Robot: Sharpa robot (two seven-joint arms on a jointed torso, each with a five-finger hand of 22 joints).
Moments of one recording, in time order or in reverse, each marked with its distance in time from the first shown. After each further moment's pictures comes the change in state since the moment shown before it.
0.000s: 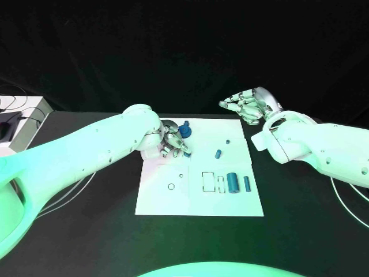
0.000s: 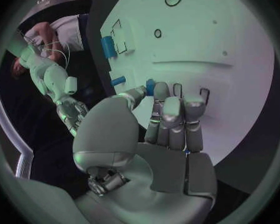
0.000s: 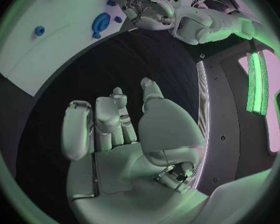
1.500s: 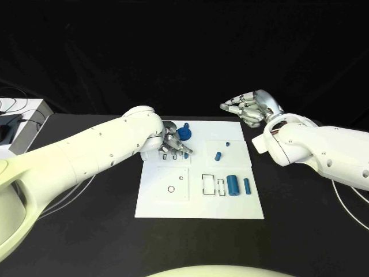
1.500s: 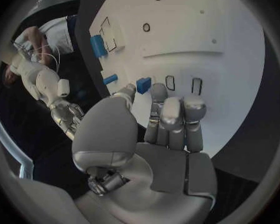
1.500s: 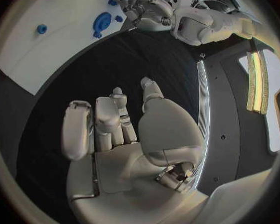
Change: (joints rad) left arm 0.001 0.004 0.009 0.010 -0.082 -0.030 -0.059; left_hand -0.060 -0.042 -0.318 0.127 -0.013 0.008 0.000 0.054 0.039 0.018 -0.004 0.042 0.020 0.018 0.003 0.005 0.001 0.015 0.014 0.000 0.038 -0.034; right arm 0.000 -0.004 0.000 -0.001 0.006 0.000 0.006; right_hand 0.004 -0.004 0.006 0.006 0.000 -0.003 0.004 0.004 -0.001 -0.005 0.002 0.000 -0.005 0.000 0.000 0.000 -0.001 0.000 0.000 0.000 0.000 0.001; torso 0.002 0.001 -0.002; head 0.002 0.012
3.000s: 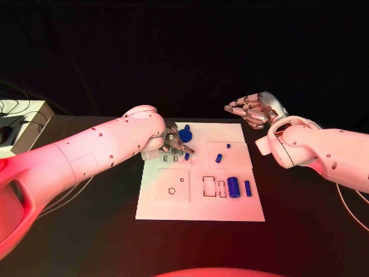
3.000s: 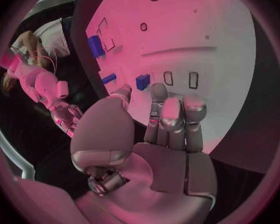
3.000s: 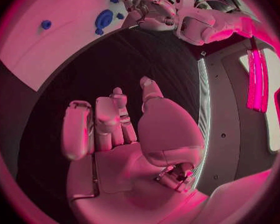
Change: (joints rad) left arm 0.007 -0.015 0.014 0.042 -0.043 0.000 -0.045; left_hand -0.053 -0.024 -0.029 0.007 0.000 0.000 0.000 0.000 -0.016 0.012 -0.002 -0.009 0.014 0.007 -0.007 0.010 0.015 0.000 0.004 -0.004 0.018 -0.011; right arm 0.000 -0.011 0.000 -0.002 0.021 -0.004 0.016; right_hand 0.015 -0.004 0.006 -0.005 0.000 -0.004 -0.001 0.004 -0.002 0.000 0.000 0.000 0.000 0.000 0.000 0.000 -0.001 0.000 0.000 0.000 0.000 0.000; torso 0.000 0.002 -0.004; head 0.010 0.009
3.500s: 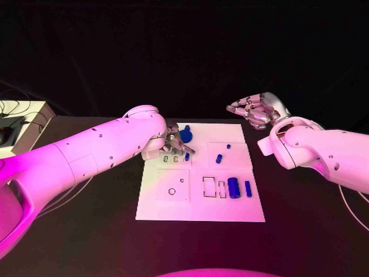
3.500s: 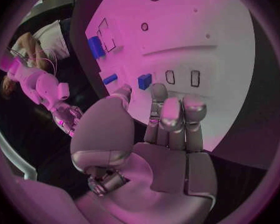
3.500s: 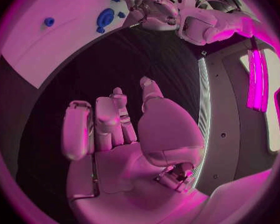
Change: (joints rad) left arm 0.000 -0.010 0.008 0.025 -0.026 0.000 -0.008; left_hand 0.000 0.000 0.000 0.000 0.000 0.000 0.000 0.000 -0.003 0.003 0.003 -0.004 0.002 0.000 0.000 0.000 0.003 0.000 0.000 0.000 0.000 -0.004; right arm 0.000 -0.007 0.000 0.001 0.003 -0.006 0.005; right_hand 0.000 0.000 0.003 0.003 0.000 0.000 0.000 0.000 -0.001 0.000 0.000 0.000 0.000 0.000 0.000 0.000 -0.002 0.000 0.000 0.000 0.000 0.000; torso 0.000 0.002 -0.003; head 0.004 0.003
